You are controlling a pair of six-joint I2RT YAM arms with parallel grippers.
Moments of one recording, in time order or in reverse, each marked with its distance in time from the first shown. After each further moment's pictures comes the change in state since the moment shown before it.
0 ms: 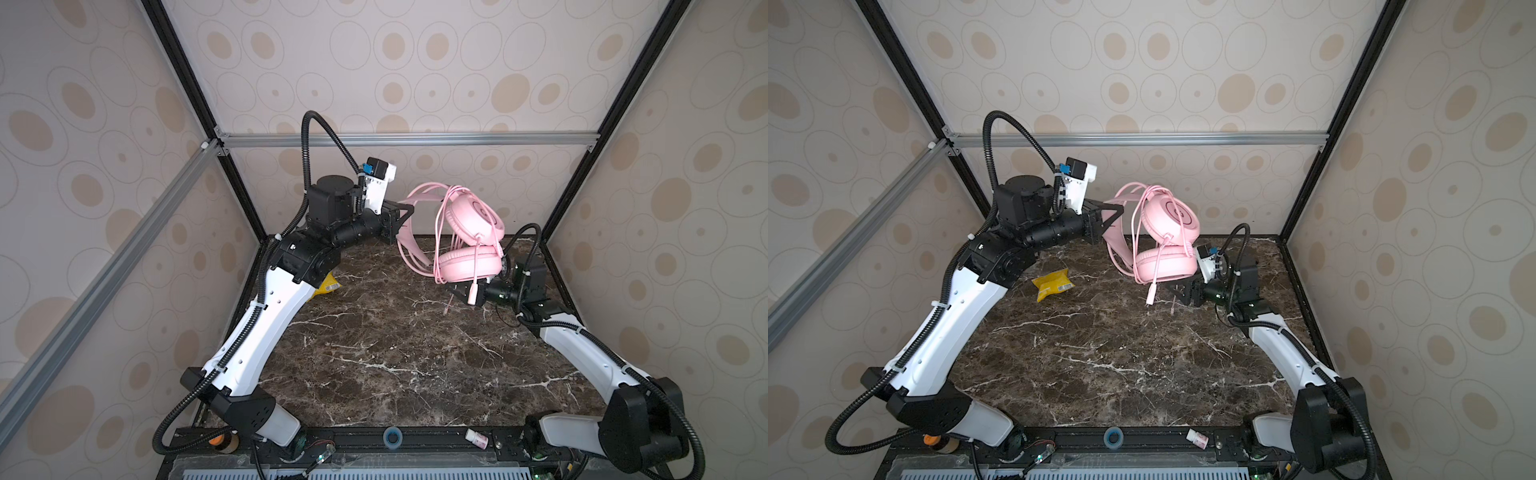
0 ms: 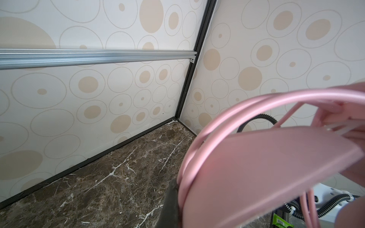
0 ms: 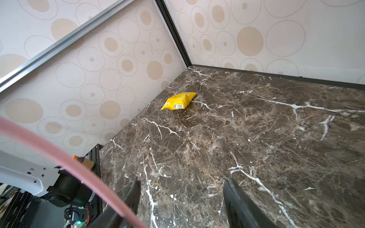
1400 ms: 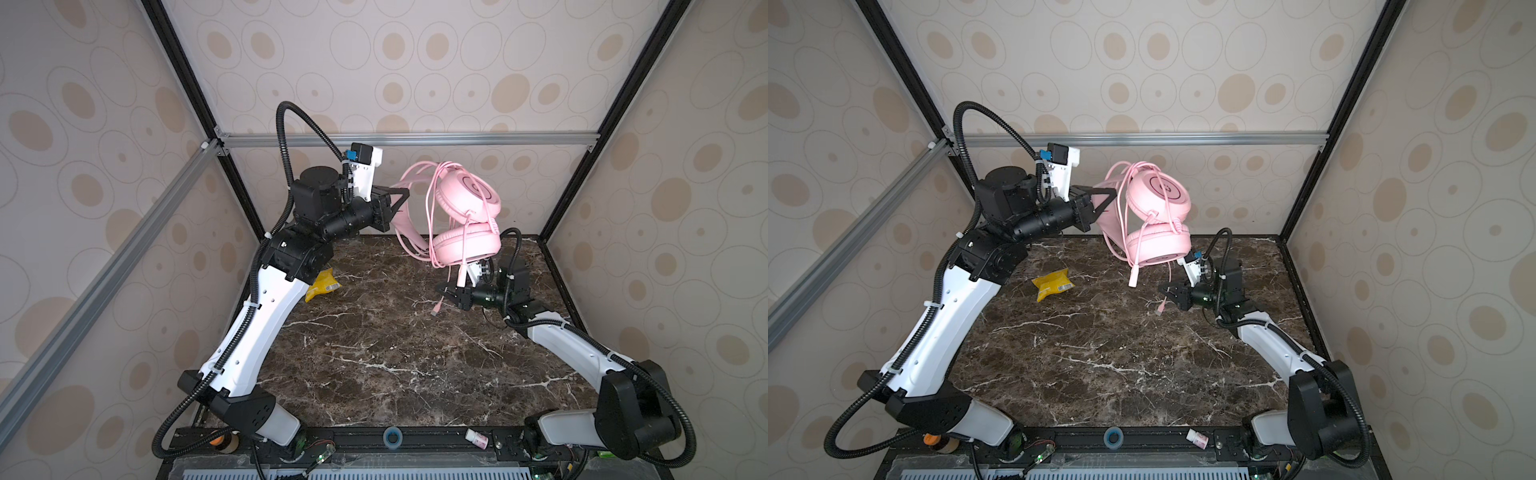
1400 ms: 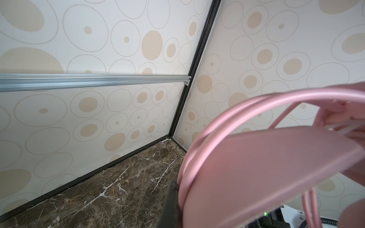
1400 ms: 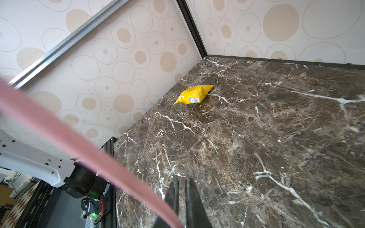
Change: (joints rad) left arm 0.042 0.001 0.034 0.106 0.050 -0.100; right arm 0.094 0.065 -0.022 0.105 -0.019 0.068
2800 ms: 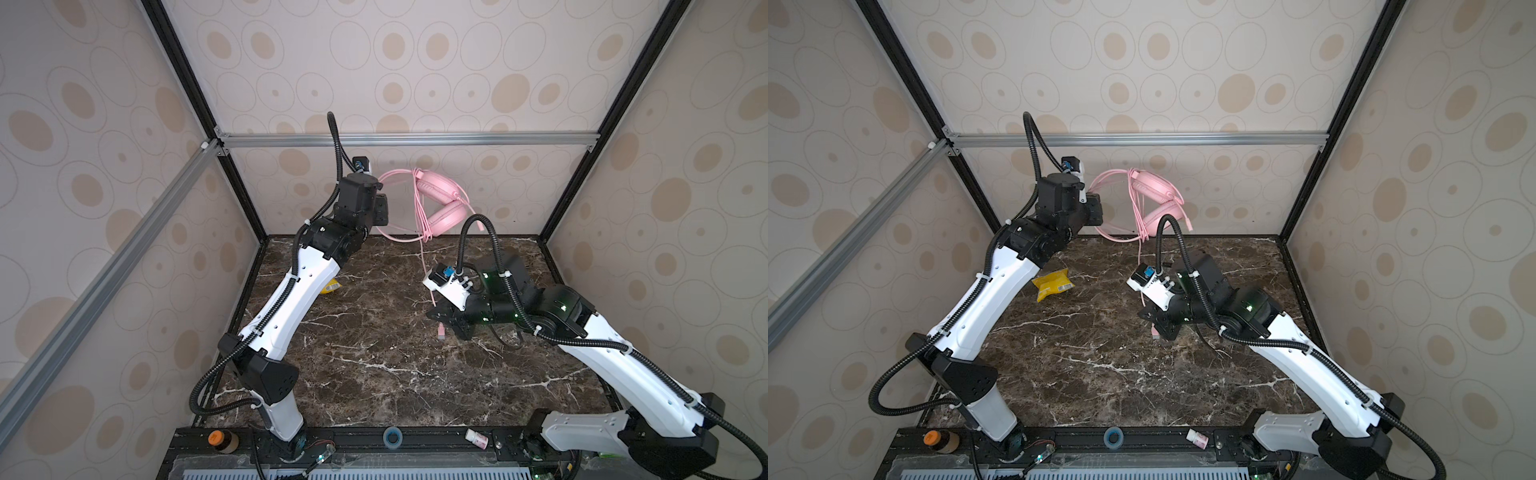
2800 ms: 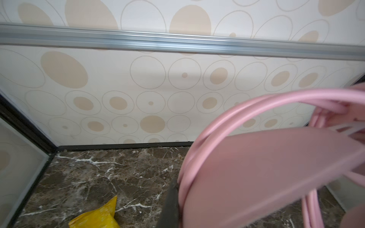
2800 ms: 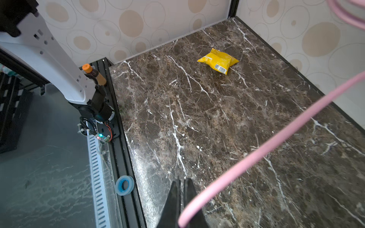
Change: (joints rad) left arm -0.030 0.198 0.063 -0.176 -0.818 0.114; right arm 0.517 -0.103 0.671 -1.104 0.568 -0.411
